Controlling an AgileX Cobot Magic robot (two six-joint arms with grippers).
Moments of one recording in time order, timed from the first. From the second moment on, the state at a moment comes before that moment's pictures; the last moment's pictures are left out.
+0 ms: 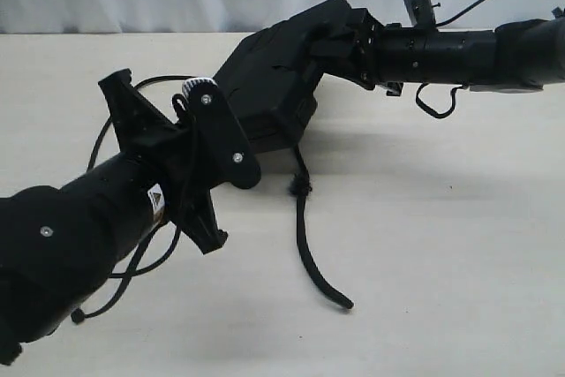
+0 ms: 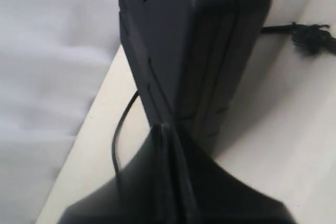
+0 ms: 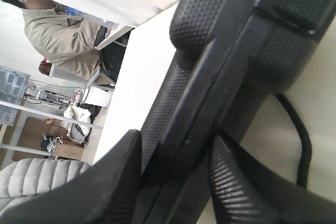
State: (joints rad) left arm -0.90 1.52 -0.64 1.71 0.72 -1.30; right arm 0.06 2.09 -1.27 1.74 0.91 -1.17
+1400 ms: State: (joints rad) left arm -0.88 2.00 -1.07 1.74 0.87 -1.39; right arm 0.06 2.09 -1.27 1.74 0.98 -1.16
